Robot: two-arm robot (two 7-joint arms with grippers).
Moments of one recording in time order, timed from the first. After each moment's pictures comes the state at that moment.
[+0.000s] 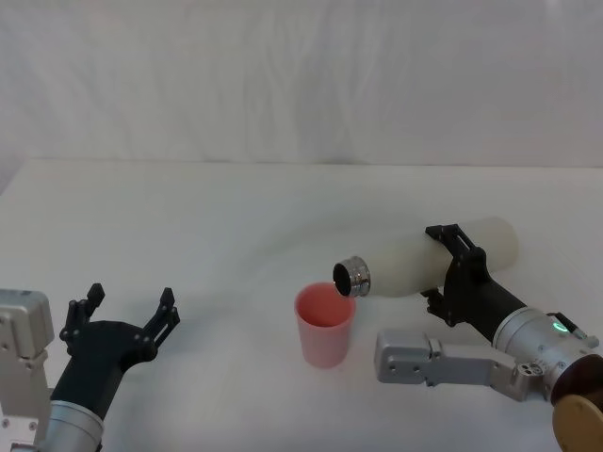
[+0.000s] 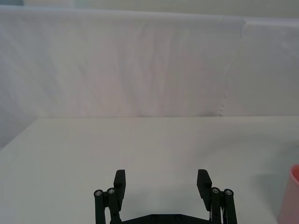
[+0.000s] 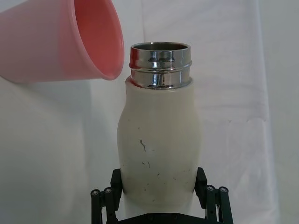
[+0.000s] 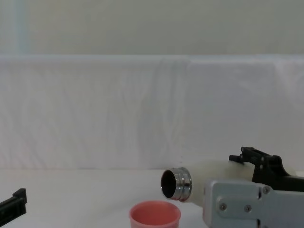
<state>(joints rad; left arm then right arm) 0.27 0.24 0.04 -1.85 -0.25 -0.02 -0.02 0.22 0.44 -0.55 -1.68 -0.93 0.14 0.23</state>
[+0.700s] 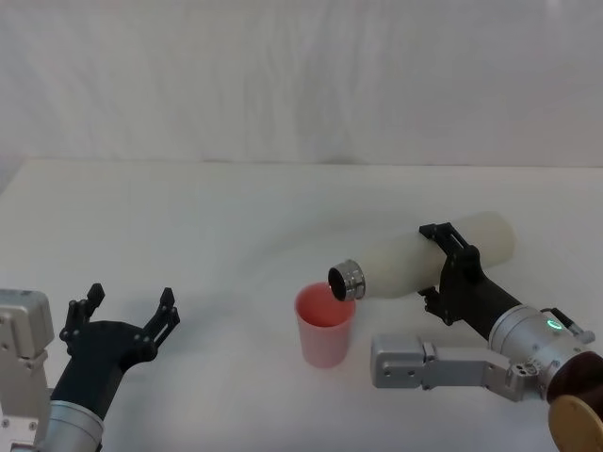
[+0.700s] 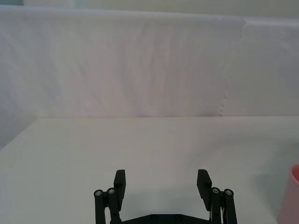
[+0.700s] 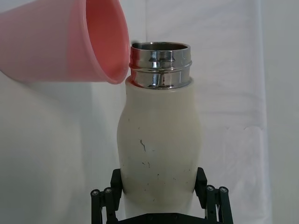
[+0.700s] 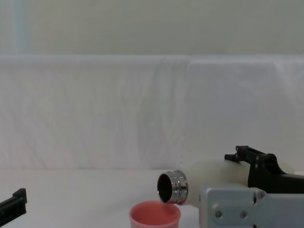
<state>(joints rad) 0.27 0.24 0.04 -1.85 -0.25 -0.02 -0.02 0.24 0.45 -0.58 -1.67 -0.97 0.14 0.23</state>
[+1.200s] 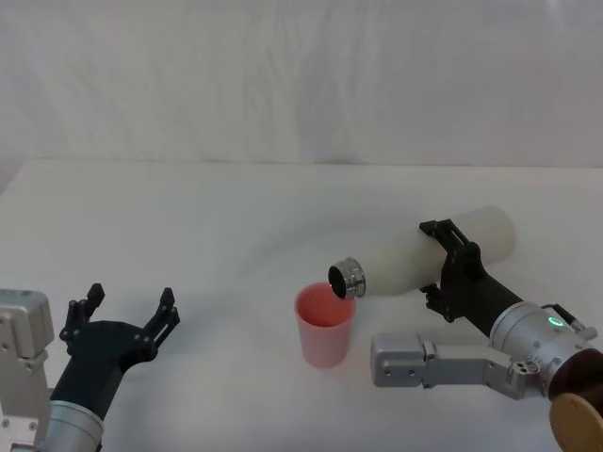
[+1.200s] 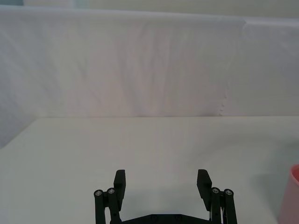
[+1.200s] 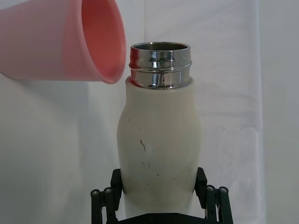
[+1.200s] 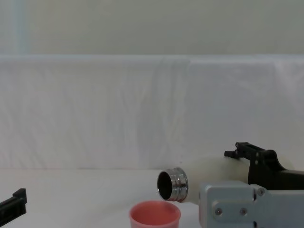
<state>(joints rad) 0.27 0.24 0.04 -1.85 -0.25 -0.02 -0.02 0.24 0.45 -0.58 -1.69 -0.98 0.14 0.24</state>
